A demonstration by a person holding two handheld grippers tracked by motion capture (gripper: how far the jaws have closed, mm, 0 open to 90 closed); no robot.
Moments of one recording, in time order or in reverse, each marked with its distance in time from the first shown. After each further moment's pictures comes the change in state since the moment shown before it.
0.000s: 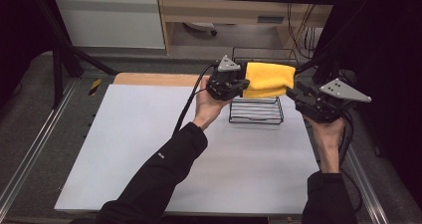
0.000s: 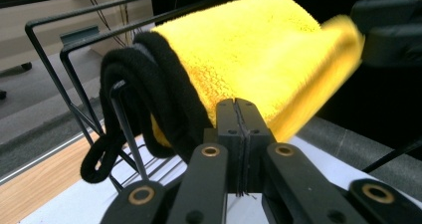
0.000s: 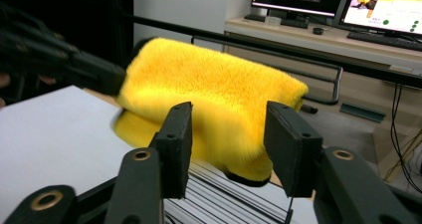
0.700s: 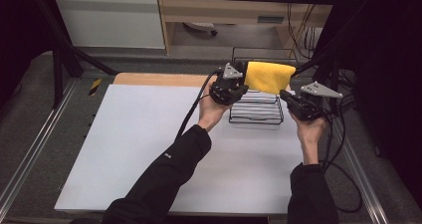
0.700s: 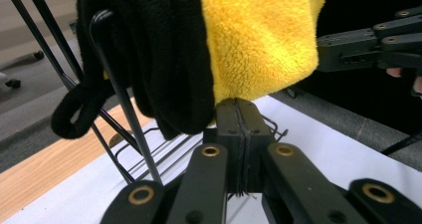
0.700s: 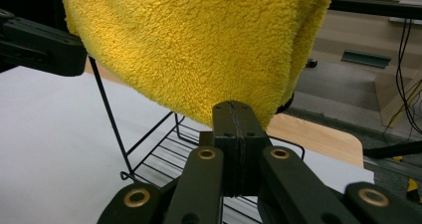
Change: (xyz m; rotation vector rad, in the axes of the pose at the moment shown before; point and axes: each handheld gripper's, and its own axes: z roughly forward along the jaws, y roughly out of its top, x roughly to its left) left arm 0.008 -0.022 0.028 0.038 0.041 0.002; right arm -0.008 -0.043 0.049 0.157 -0.043 0.096
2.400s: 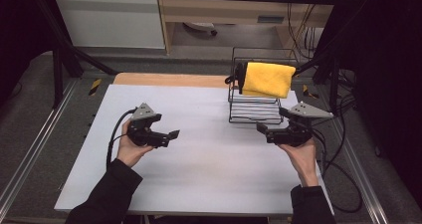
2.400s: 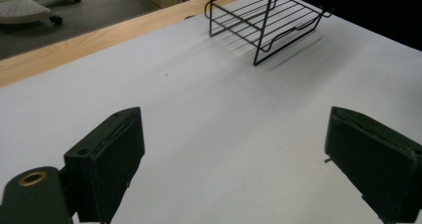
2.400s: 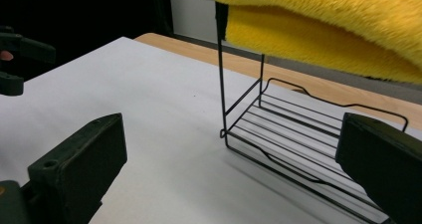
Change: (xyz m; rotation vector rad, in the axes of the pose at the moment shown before) left arm 0.071 -0.157 -0.177 0.087 0.080 -0.091; right arm 0.063 -0.021 -0.031 0.062 0.189 0.019
